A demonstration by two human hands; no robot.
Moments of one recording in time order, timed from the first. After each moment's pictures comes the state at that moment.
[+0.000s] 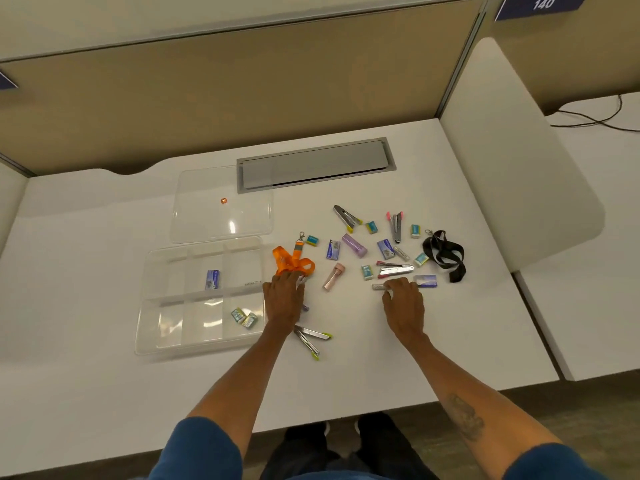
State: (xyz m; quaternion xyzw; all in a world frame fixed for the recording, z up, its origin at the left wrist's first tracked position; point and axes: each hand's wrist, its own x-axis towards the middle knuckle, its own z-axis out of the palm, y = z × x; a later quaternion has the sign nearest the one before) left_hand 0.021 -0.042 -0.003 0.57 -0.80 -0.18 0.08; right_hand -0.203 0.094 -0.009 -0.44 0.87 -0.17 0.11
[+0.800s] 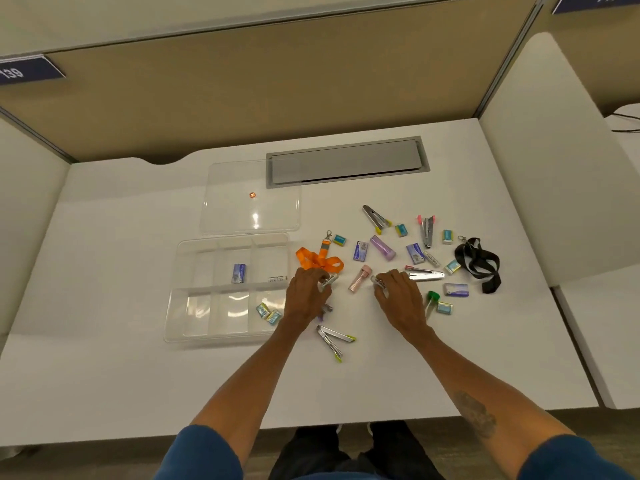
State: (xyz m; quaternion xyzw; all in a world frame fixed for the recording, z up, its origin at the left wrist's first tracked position) left_hand 0.030 -0.053 0.021 0.54 -0.79 -0.27 0.08; right_hand -0.174 0.046 -0.003 -0.59 0.78 -0.18 0.07
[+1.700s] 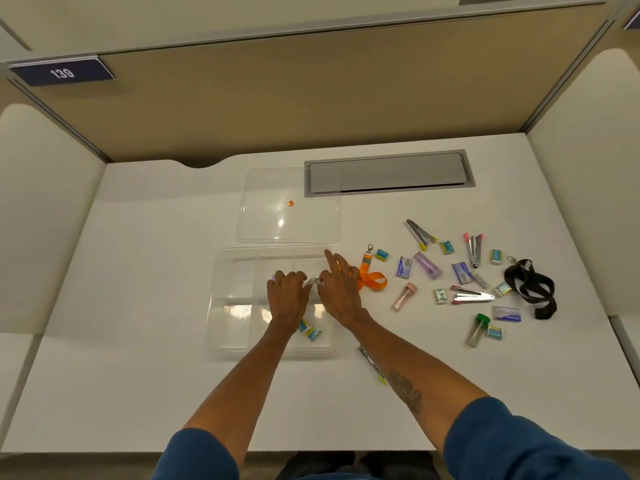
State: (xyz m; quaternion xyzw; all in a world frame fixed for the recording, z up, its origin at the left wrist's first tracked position) left_hand 0.138 -0.131 0.004 0.62 -0.78 -0.09 0.02; right_hand 0.011 -0.098 -0.005 -0.64 0.74 -0.13 0.15
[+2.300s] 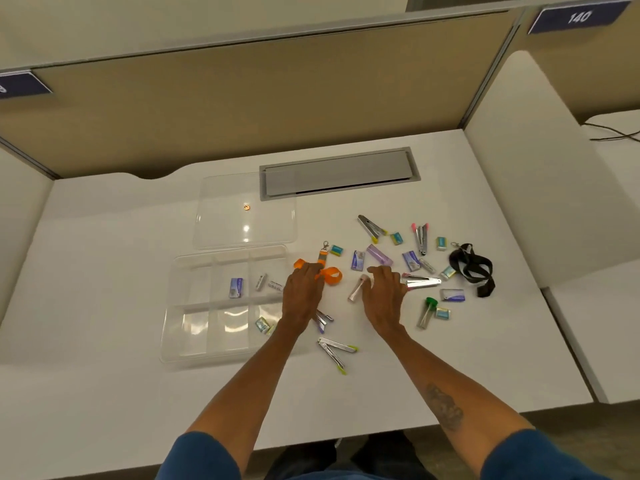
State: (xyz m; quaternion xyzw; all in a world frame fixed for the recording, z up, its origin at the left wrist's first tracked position) left_hand 0.031 -0.081 0.026 0.51 -0.81 -0.23 0.16; right_hand -0.127 0.002 0.006 -0.42 0.87 -0.21 0.11
